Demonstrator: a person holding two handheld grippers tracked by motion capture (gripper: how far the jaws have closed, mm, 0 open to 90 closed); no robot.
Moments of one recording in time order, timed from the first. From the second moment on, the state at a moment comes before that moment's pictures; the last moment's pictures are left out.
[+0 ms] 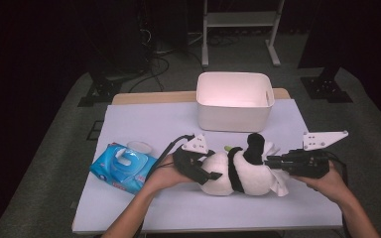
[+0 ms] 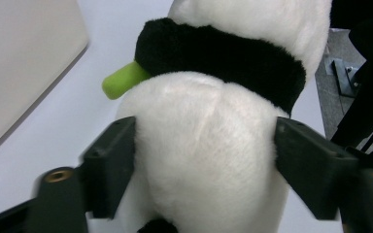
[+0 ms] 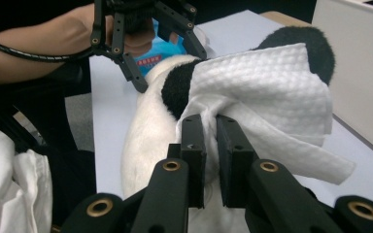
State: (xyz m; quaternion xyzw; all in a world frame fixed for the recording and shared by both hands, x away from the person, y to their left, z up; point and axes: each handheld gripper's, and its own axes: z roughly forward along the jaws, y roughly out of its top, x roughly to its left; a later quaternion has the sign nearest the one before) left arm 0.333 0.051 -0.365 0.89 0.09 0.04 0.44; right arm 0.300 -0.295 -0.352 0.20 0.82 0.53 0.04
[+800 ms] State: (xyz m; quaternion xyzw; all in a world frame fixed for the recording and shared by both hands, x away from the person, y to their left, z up) left arm 0.319 0.078 -0.358 0.89 0.09 0.08 0.44; right arm 0.310 -0.261 -0.360 0.18 0.81 0.55 0.03
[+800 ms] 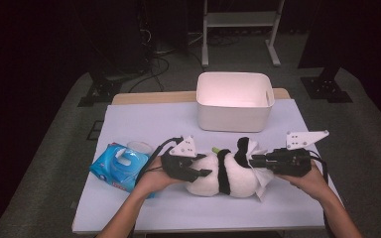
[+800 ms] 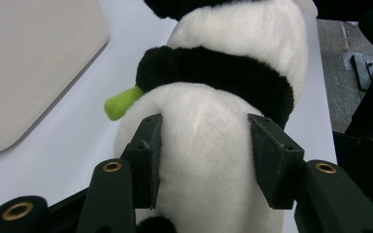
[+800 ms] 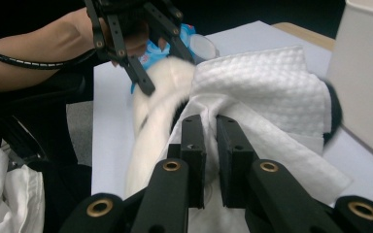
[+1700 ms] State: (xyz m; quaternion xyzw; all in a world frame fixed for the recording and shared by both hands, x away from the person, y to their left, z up) left arm 0.316 0.075 -0.350 0.89 0.10 0.04 0.45; right arm 0.302 -0.254 -0.355 0.16 0.83 0.53 0.04
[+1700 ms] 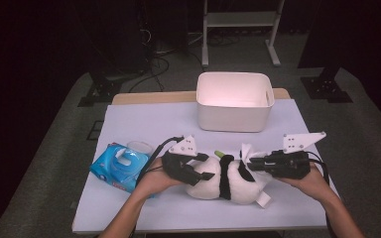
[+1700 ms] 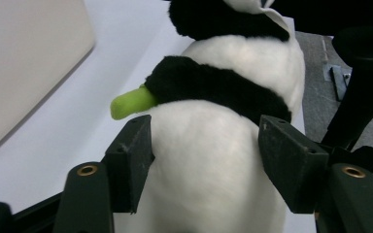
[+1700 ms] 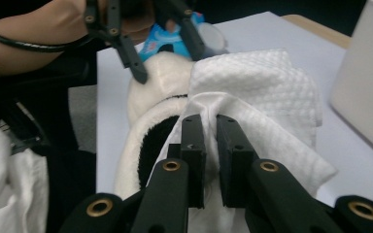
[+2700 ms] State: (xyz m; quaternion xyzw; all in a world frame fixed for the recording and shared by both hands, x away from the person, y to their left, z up) left arm 0.309 0.075 -0.343 0.89 0.07 -0.01 0.45; right arm 0.287 -0.245 -0.353 0.14 0.84 0.53 0.04
